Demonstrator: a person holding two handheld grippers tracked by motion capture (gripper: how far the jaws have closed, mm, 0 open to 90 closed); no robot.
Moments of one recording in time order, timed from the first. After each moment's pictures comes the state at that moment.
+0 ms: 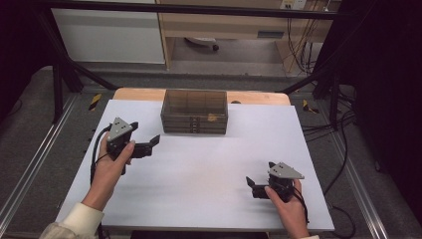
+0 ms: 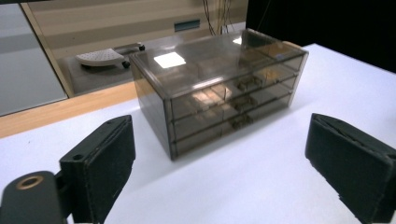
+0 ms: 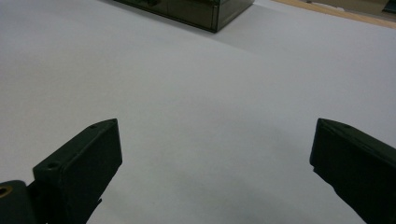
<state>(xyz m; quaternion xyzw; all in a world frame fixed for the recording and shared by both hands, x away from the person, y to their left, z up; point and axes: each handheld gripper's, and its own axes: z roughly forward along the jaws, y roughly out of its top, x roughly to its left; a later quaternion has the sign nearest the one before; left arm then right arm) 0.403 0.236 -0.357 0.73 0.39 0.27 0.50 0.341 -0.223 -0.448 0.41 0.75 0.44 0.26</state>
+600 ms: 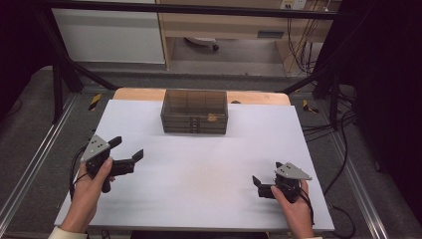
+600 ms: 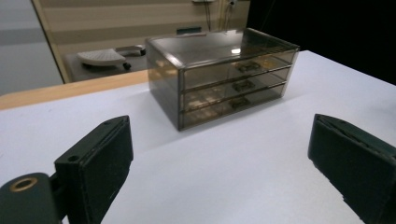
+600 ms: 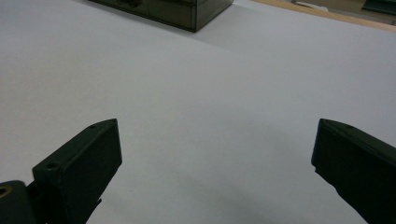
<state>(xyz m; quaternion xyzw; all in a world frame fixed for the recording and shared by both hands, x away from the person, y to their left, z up) 0.359 0.280 -0.373 0.70 0.41 0.27 0.53 0.338 -0.238 -0.444 0.43 0.74 0.43 0.27</state>
